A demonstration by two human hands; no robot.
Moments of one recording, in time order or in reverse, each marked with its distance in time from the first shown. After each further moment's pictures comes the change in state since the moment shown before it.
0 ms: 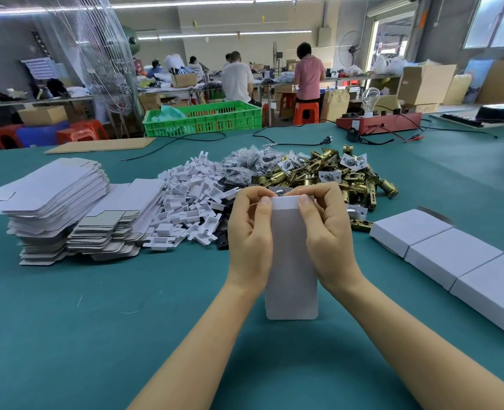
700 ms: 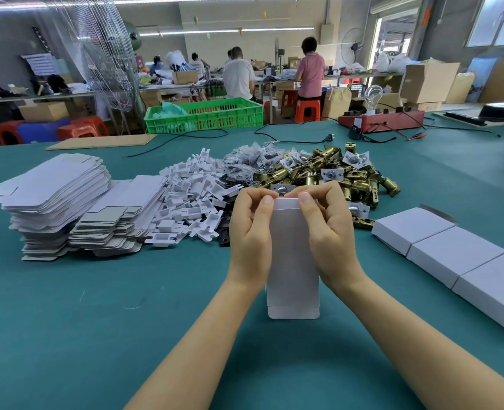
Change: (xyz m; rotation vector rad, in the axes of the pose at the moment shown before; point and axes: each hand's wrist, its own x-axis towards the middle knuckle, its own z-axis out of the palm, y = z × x) left_hand -0.002 0.003 -0.004 -0.059 -0.029 -0.113; right_hand -0.003 -0.001 0.001 -0.010 0.018 0.029
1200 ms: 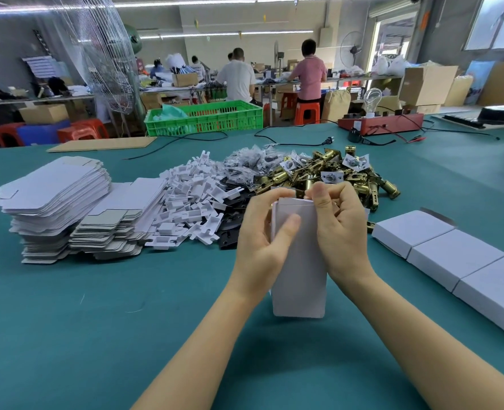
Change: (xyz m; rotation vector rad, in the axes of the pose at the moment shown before) left_hand -0.007 -0.004 -0.005 0.100 -0.212 0.067; right_hand 0.010 0.001 -0.009 -0.093 0.086 0.028
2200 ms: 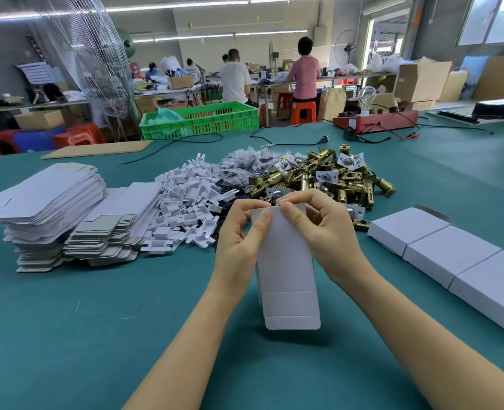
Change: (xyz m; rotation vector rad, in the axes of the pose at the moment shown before) left_hand 0.004 -0.003 -0.015 -0.120 0.018 -0.162; right_hand 0.000 -0.002 -0.007 0.070 -0.257 0.077
